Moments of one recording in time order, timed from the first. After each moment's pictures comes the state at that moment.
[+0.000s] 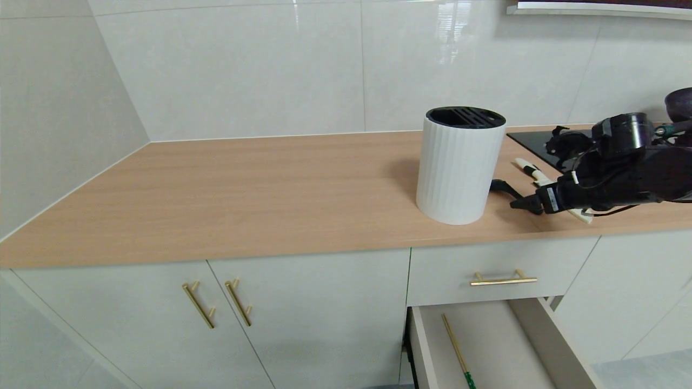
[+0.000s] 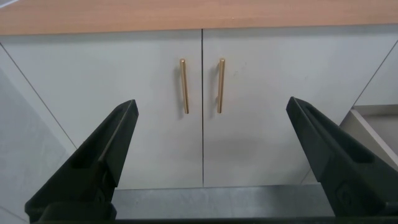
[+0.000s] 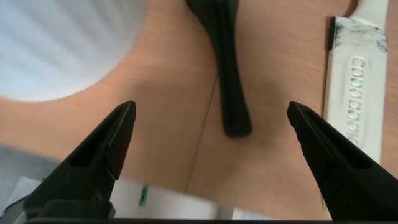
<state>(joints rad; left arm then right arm) 0.00 0.00 0.00 0.00 0.03 0.00 0.00 1.97 -1.43 0.06 0.21 -0.25</state>
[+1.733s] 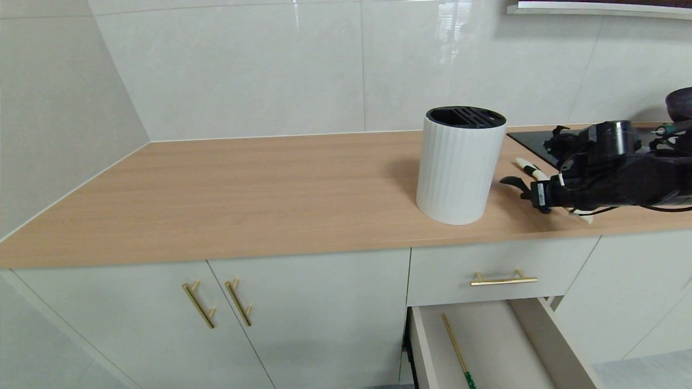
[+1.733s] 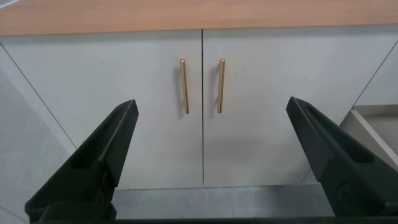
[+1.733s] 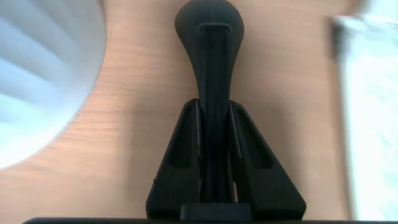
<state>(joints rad) 0.00 0.00 0.00 0.00 0.03 0.00 0.00 2.02 -1.46 -0.04 0.13 -0.04</state>
